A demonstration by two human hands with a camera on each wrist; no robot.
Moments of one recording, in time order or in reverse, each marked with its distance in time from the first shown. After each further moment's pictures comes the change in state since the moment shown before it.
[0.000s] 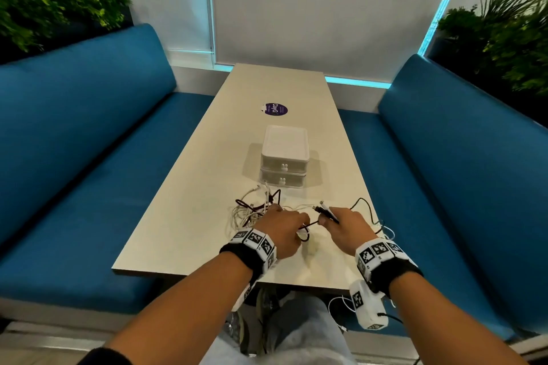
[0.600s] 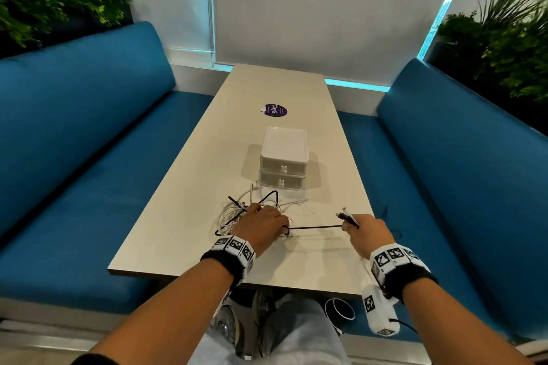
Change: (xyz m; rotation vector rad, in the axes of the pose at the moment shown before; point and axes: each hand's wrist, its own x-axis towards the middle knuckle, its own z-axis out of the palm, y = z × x) left_hand -0.009 -0.045 0.022 0.073 0.139 0.002; right_hand 0.003 0.035 -0.014 -0.075 0.064 0.247
